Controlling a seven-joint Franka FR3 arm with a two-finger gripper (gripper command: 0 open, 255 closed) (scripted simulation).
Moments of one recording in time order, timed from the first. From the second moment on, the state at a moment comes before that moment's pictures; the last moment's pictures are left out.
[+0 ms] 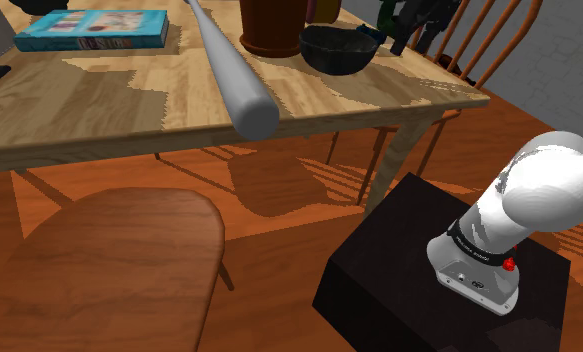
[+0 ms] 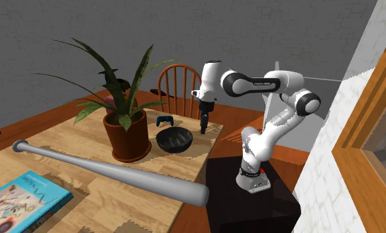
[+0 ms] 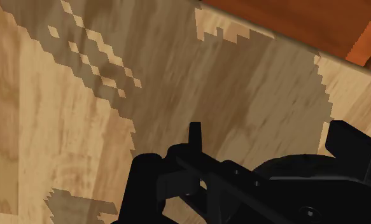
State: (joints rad) arm -0.01 -0.83 0.00 -2.34 0.09 1.65 0.15
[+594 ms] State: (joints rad) arm -0.04 -0.63 -0.09 -2.22 0.03 1.75 0.06
